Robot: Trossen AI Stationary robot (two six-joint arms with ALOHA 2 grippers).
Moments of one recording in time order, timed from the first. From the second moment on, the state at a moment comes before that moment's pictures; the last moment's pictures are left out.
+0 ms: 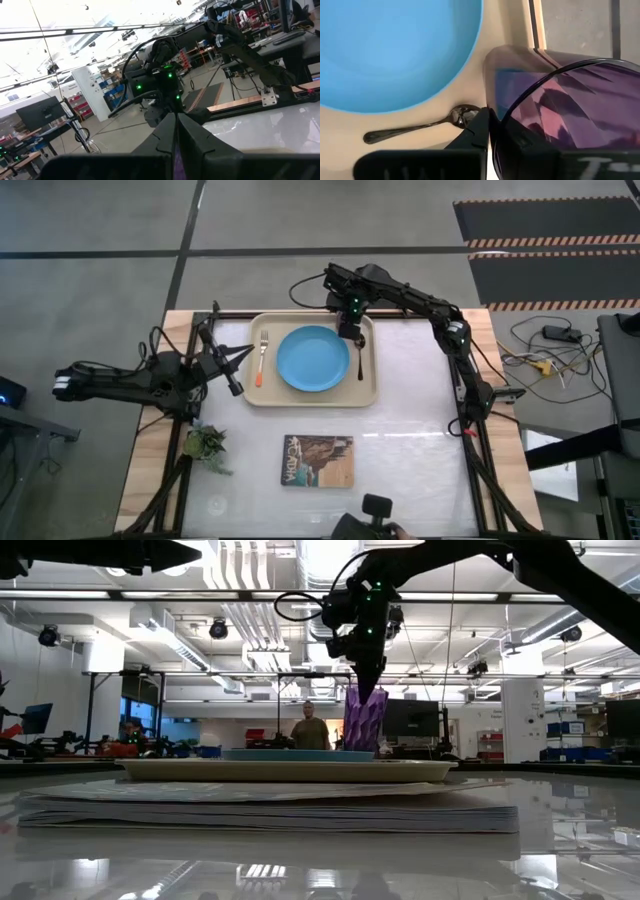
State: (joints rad) left arm -0.01 0.50 0.40 0.33 -0.45 0.53; right arm -0.57 2.20 2.20 -1.32 0.07 -0.38
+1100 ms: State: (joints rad) left arm -0.01 0.50 0.40 0.33 -0.45 0.53; right arm -0.57 2.18 2.22 -1.29 0.08 -0.33
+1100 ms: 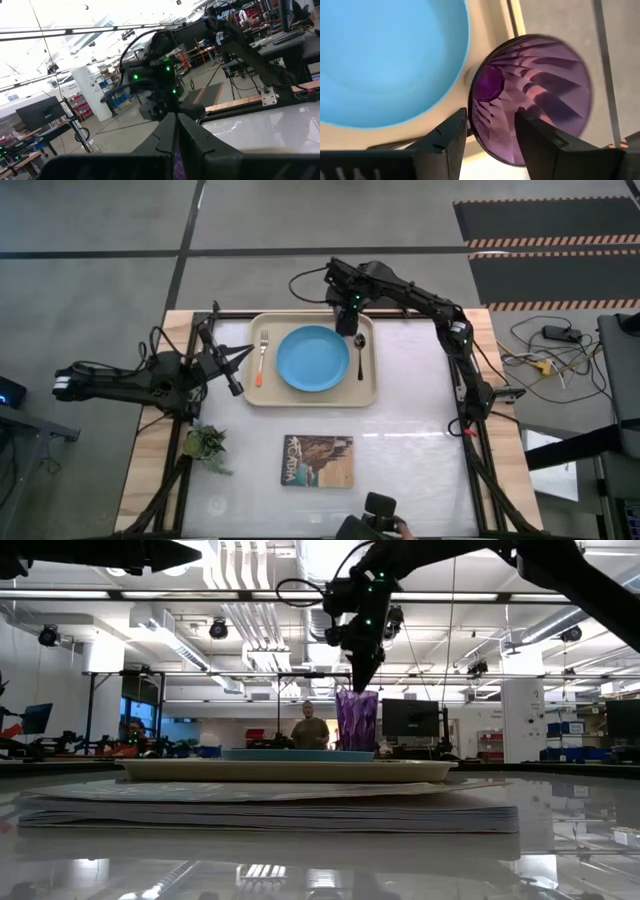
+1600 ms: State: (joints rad) left arm -0.01 0.50 0.40 0.32 -0.45 0.53; right arm -0.46 2.00 2.19 -1.26 -0.05 -0.20
